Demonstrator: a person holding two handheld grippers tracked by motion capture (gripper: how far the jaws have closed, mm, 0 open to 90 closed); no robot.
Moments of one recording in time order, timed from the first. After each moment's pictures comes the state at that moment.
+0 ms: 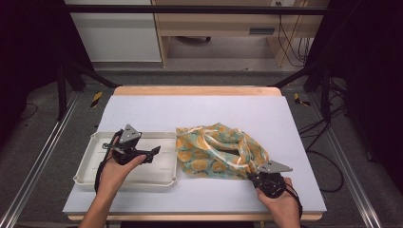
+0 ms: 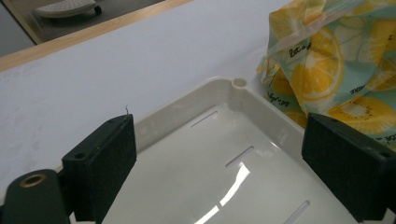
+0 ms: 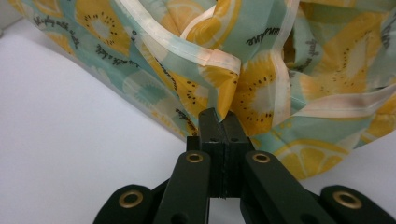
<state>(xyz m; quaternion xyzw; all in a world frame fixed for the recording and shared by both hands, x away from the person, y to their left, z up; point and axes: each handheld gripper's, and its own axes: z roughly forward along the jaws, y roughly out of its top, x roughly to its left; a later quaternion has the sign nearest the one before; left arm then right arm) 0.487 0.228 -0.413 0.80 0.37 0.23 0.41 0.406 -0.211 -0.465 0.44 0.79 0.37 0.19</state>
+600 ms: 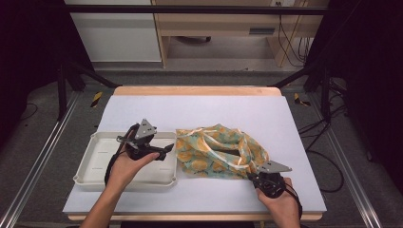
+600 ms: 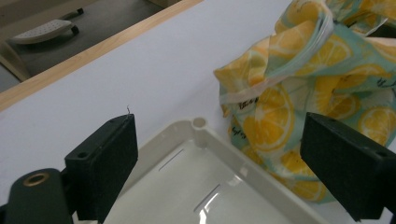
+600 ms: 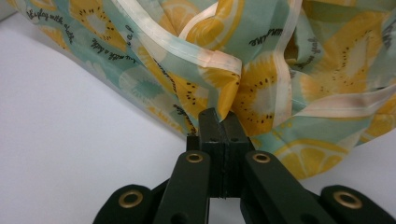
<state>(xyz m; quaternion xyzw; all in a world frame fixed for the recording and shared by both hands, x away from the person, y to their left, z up) 0.497 0.184 -0.391 0.82 0.31 0.22 0.42 0.406 -0.211 -0.468 0.44 0.80 0.37 0.19</state>
